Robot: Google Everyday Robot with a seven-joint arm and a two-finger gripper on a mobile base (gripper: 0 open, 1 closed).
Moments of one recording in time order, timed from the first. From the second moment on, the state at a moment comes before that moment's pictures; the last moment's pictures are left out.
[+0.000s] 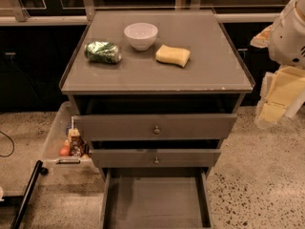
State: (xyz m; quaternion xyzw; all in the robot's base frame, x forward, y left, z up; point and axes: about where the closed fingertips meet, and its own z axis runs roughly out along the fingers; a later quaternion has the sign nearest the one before) arm 0.438 -0.217 0.976 -0.60 0.78 -0.03 0.16
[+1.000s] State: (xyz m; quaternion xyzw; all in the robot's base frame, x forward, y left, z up) arm 0.490 -0.209 0.967 -0.60 0.77 -0.01 0.22
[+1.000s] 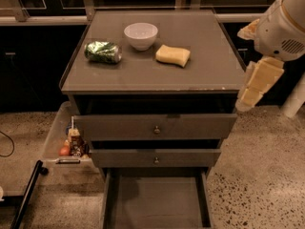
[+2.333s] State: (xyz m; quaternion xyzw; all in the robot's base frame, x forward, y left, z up) arm 0.588 -0.204 0.949 -0.58 0.73 0.00 0.36
